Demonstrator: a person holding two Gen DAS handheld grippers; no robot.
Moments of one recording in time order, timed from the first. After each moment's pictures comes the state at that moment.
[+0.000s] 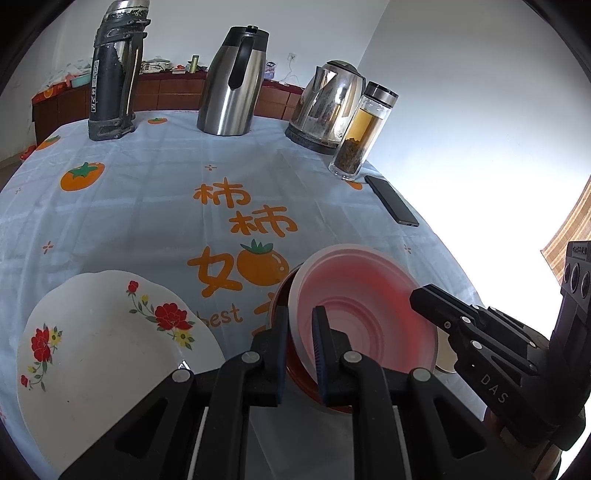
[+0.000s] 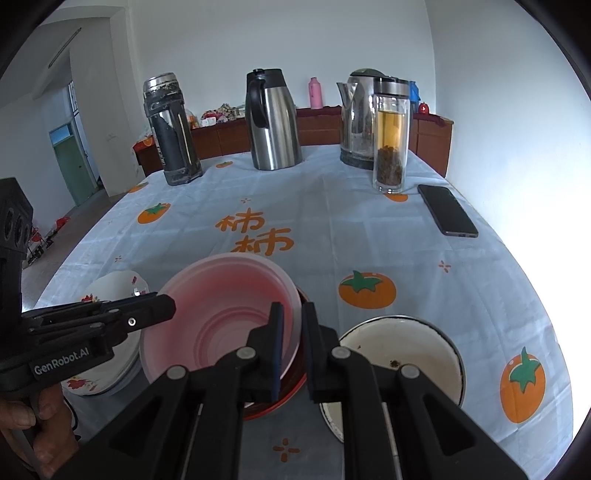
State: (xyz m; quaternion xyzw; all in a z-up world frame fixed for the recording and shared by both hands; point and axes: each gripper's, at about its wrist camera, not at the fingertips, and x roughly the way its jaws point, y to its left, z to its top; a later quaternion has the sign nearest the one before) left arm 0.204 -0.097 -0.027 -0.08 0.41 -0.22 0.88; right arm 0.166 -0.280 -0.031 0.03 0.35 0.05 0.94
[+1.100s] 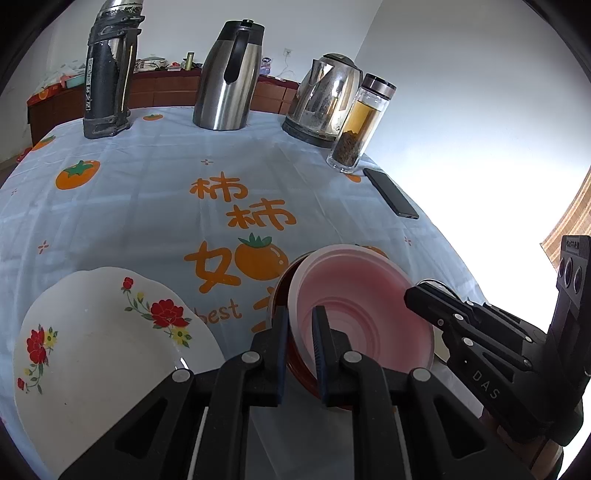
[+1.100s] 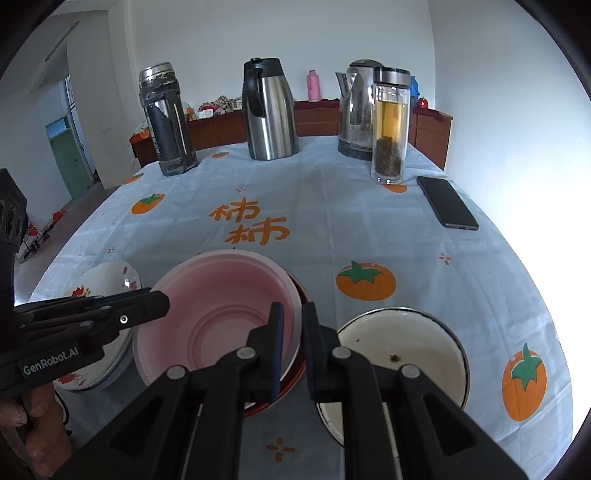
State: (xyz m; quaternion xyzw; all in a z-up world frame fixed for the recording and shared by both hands) left arm 0.206 -0.099 -0.031 -0.07 0.42 -0.23 0.87; right arm 0.172 -0.283 -0.042 0.02 0.36 0.05 0.93
